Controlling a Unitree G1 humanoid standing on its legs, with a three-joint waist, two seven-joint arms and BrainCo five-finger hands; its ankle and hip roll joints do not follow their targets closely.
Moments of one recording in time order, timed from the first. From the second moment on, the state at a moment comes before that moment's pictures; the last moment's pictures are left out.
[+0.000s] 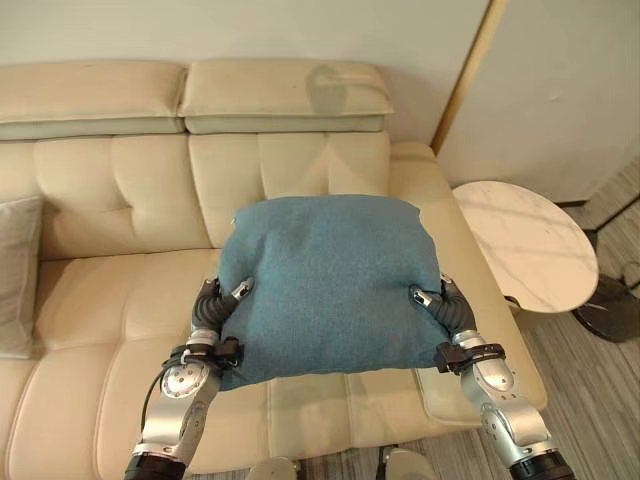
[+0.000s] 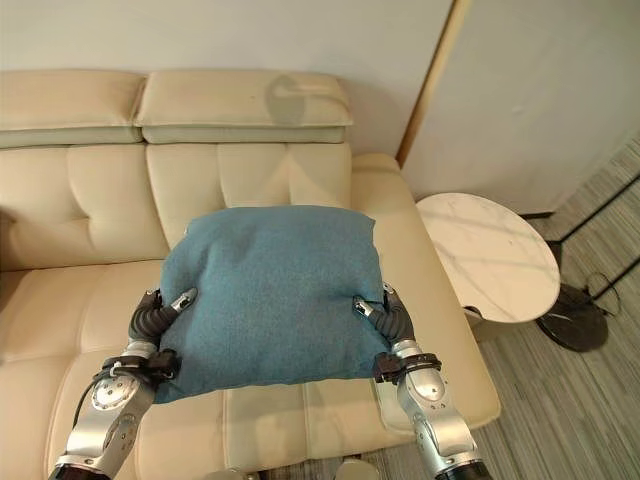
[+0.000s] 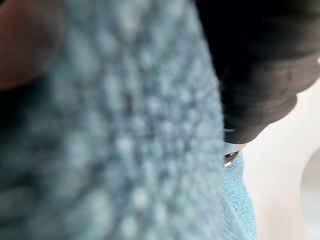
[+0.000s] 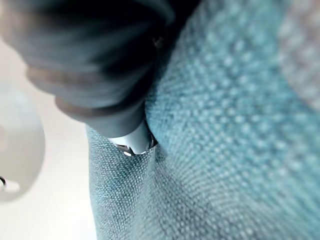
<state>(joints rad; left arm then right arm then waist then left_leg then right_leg) 0.04 0.40 -0.07 0.09 -0.45 -0.13 0.15 -0.04 -0.30 0.23 0.06 0.37 -0.10 -0.03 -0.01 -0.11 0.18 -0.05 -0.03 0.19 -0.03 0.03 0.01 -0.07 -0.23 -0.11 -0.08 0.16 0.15</state>
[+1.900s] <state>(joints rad) 0.17 0.50 0.12 0.28 -0.25 -0.19 0.16 0.14 -0.44 -0.03 0.17 0.12 -0.16 -0.06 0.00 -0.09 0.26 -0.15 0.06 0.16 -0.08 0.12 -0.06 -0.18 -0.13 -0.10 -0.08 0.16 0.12</state>
